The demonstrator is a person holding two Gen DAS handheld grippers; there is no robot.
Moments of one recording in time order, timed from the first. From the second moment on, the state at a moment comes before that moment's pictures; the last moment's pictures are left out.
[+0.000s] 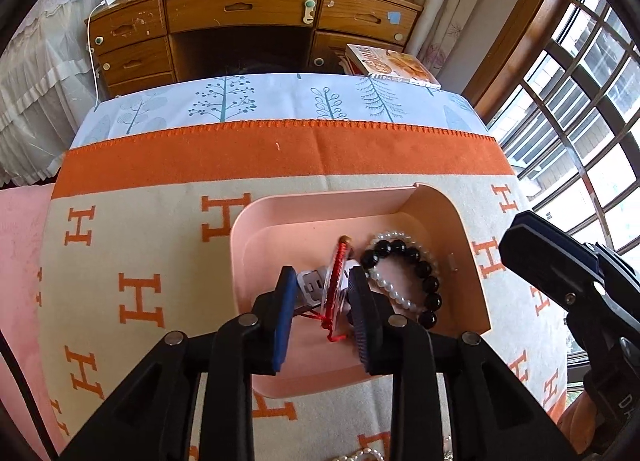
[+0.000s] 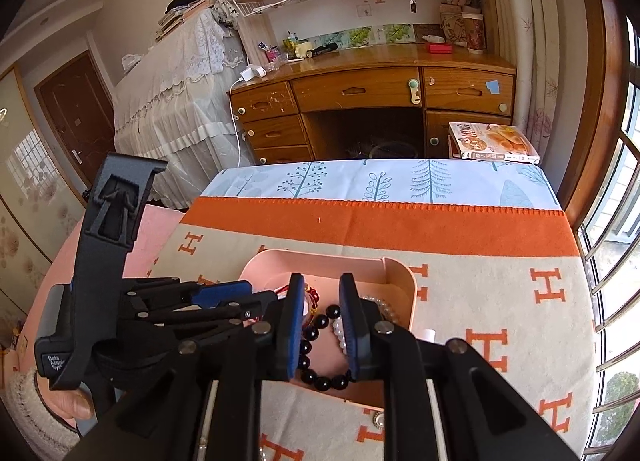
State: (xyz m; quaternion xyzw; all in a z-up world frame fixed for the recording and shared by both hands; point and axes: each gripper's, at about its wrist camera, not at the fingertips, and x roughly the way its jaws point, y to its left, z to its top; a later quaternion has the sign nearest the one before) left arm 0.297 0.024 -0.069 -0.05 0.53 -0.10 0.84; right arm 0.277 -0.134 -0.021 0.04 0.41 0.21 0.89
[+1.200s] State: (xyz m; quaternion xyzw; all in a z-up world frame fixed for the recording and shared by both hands) left arm 0.214 0.014 -0.028 -0.04 0.50 -0.12 0.86; right arm 0.201 -0.183 -0.009 0.05 0.40 0.20 0.89
